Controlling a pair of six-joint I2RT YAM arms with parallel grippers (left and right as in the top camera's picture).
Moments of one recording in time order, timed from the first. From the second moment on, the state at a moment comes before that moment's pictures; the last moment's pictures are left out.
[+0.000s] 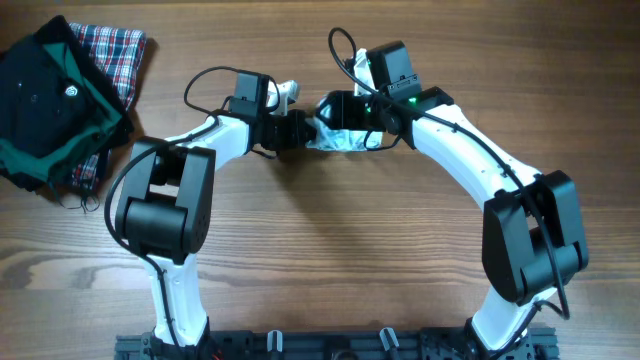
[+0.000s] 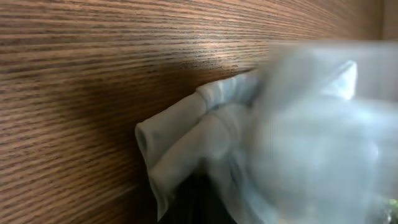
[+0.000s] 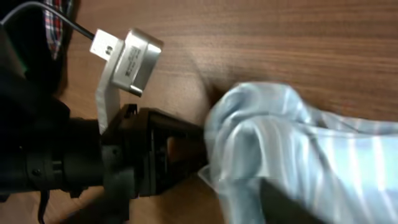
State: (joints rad) left arm -0.25 2.13 1.24 -0.14 0.66 -0.38; right arm 0.40 1.91 1.37 -0.38 -0.41 0.40
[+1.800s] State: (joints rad) left arm -0.33 1.92 1.24 -0.13 0.61 -0.40; right arm 0.06 1.91 1.37 -0.52 -0.45 0.33
